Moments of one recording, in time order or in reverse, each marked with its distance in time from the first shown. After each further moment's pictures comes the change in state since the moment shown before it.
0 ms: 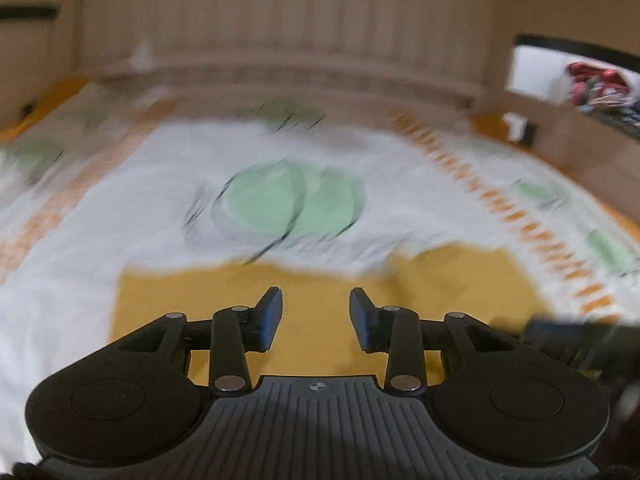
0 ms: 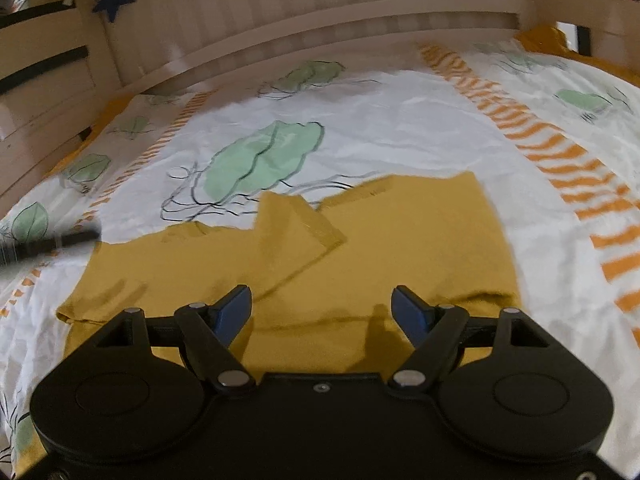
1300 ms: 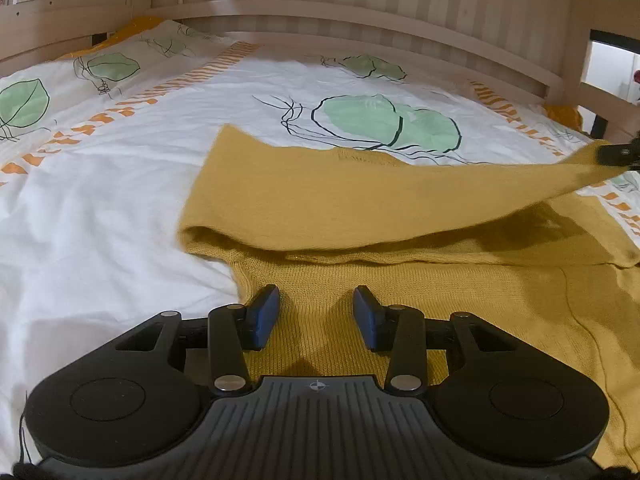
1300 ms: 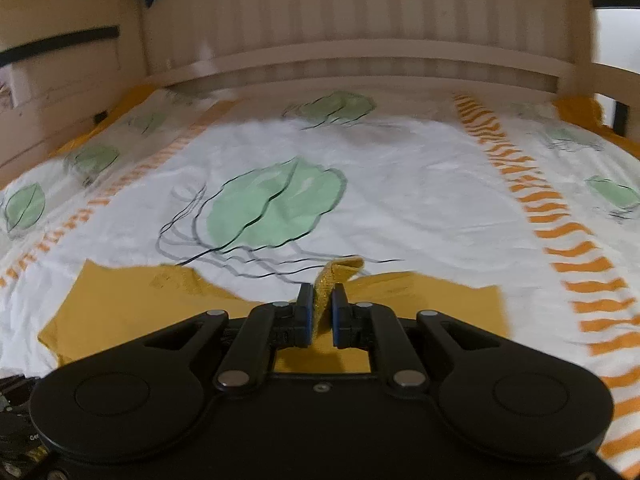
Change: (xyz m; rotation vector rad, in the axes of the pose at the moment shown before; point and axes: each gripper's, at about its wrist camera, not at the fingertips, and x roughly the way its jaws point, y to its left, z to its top) left arm 0.025 0.047 -0.078 -0.113 0.037 0.136; right arm 0.016 0.011 0.057 -0.169 -0.066 -0.031
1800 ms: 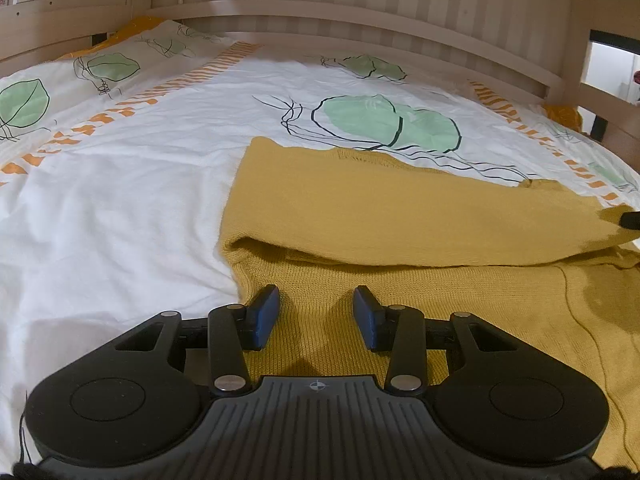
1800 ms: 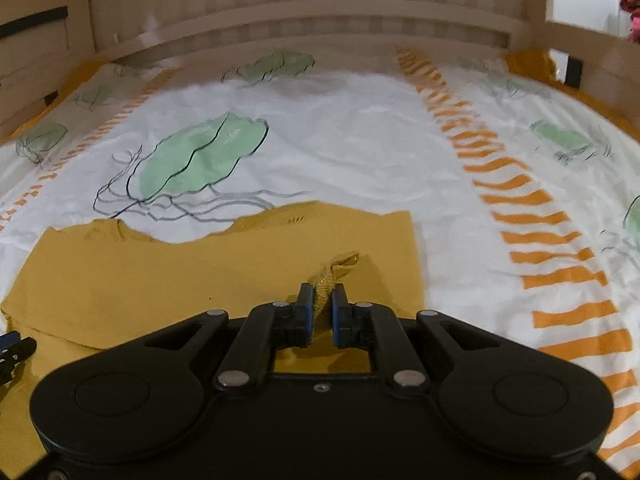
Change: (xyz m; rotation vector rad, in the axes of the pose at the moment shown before) left arm 0.000 0.001 0.000 -0.004 -0.001 -0.003; right arm 0.002 -0.045 -0.034 0.044 0.101 -0.116
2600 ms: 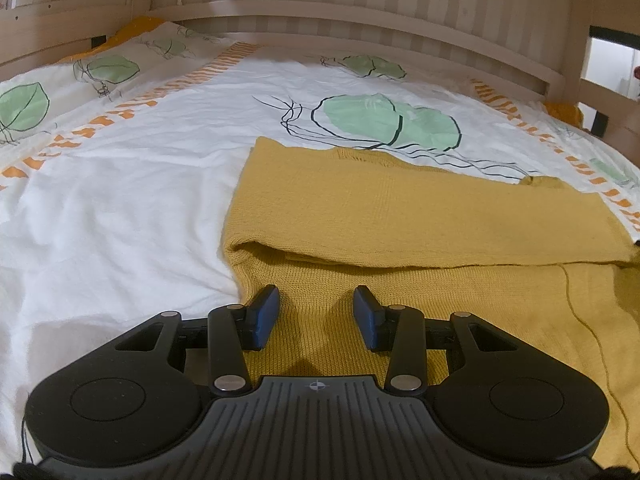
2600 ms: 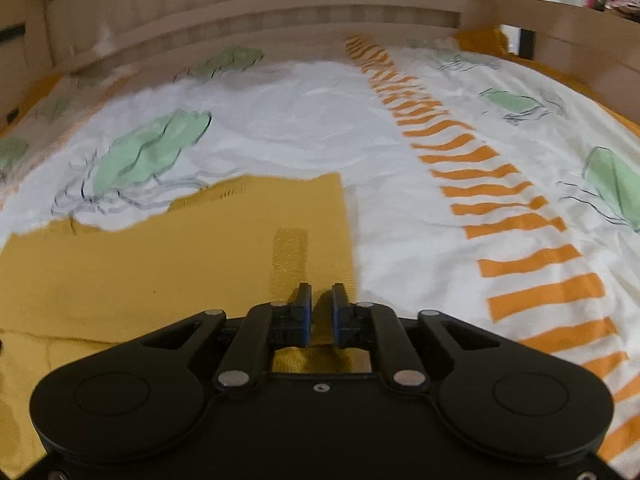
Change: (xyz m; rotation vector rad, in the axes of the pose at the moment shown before) left arm 0.001 -0.001 0.001 0.016 0.004 0.010; right arm -0.004 -0.035 -0.026 0.116 0.010 -0.085
